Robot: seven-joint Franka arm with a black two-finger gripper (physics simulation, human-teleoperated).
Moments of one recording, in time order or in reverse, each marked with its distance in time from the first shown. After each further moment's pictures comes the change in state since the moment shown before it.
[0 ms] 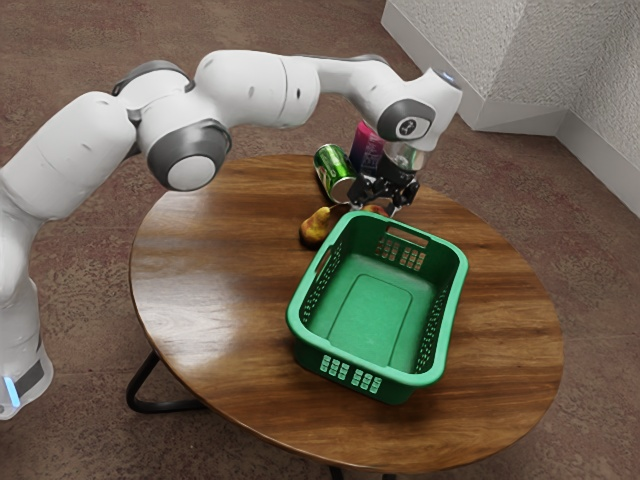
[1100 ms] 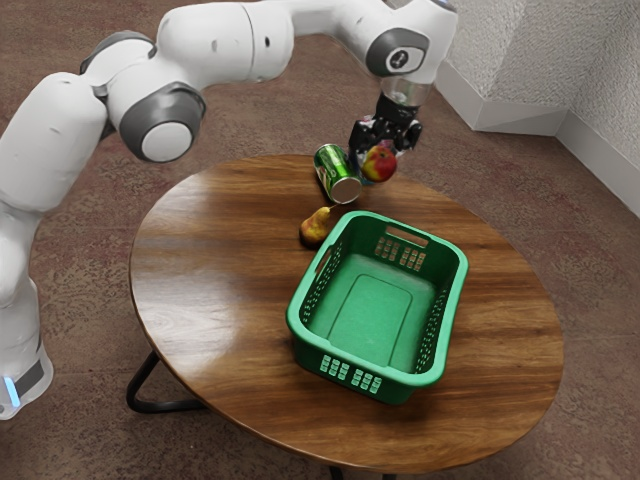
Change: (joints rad) arm -0.003 -0.177 0.023 0.013 0.045 -0.054 0.009
